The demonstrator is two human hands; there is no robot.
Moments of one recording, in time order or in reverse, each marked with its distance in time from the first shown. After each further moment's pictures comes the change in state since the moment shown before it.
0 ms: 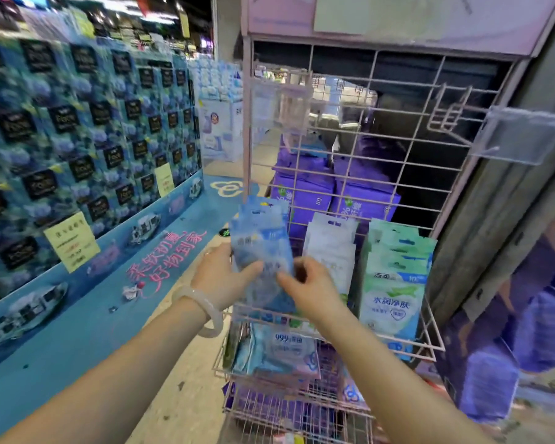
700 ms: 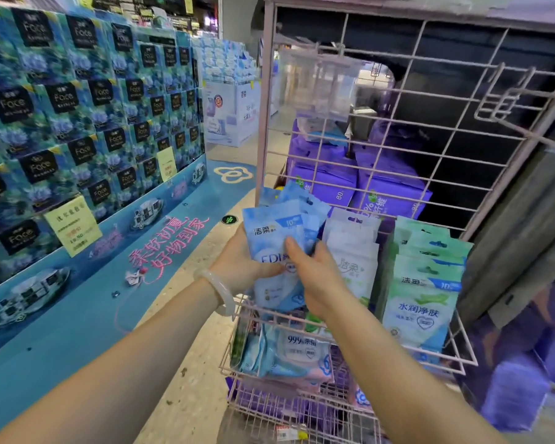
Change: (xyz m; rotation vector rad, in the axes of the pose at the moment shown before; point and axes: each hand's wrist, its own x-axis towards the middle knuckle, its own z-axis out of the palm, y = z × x) left_hand 0.041 -0.019 0.011 -0.524 -0.265 0.078; right_hand 0.043 -0.008 0.029 0.514 0.073 0.192
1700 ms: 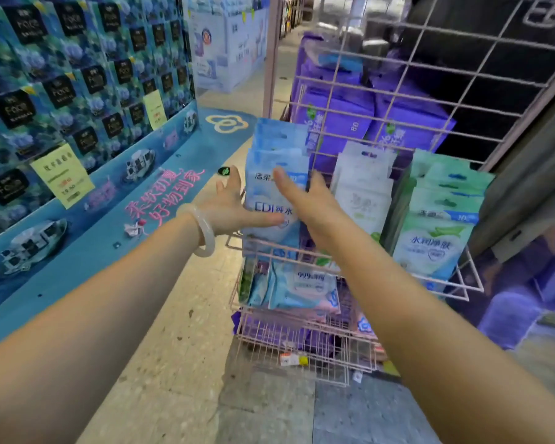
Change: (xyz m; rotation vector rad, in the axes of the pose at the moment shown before) left_hand -0.002 -0.020 -0.042 0.465 -0.104 -0.343; right_hand -0.009 -0.010 0.019 -0.270 -0.088 -0.063
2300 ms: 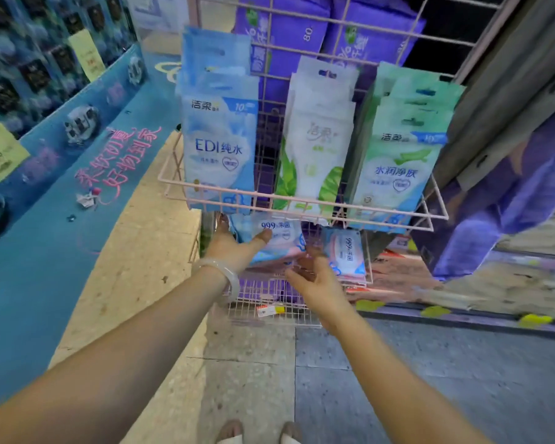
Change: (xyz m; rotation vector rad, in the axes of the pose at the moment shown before) left_hand -0.021 -0.070 0.150 -0.222 0.205 -0.263; right_hand -0.103 0.181 -0.061 -0.035 0.078 0.312
